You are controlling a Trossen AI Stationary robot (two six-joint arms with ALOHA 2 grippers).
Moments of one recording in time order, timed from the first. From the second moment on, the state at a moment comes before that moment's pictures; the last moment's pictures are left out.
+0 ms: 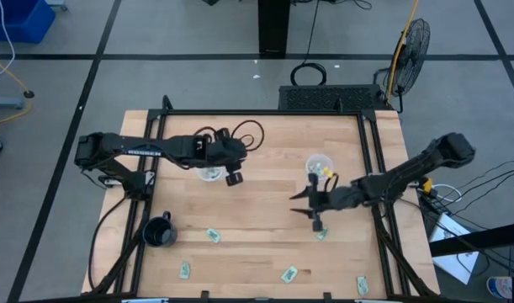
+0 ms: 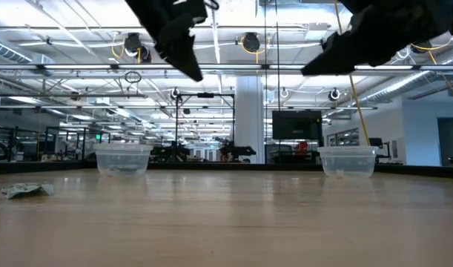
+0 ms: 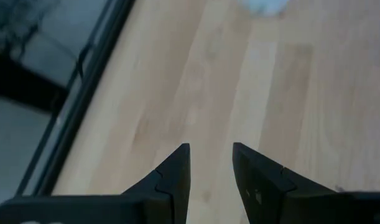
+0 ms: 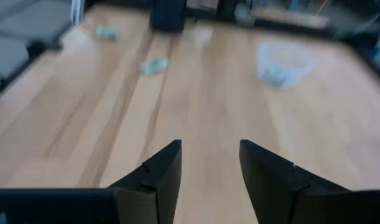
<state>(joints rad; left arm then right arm) 0.07 1.50 1.21 -0.58 -0.32 -0.01 0.37 1.21 0.52 0.24 0.34 0.03</state>
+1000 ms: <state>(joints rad) 0.12 1.51 1.21 -0.47 -0.31 0.14 0.81 1.44 0.58 -0.30 0.38 0.75</state>
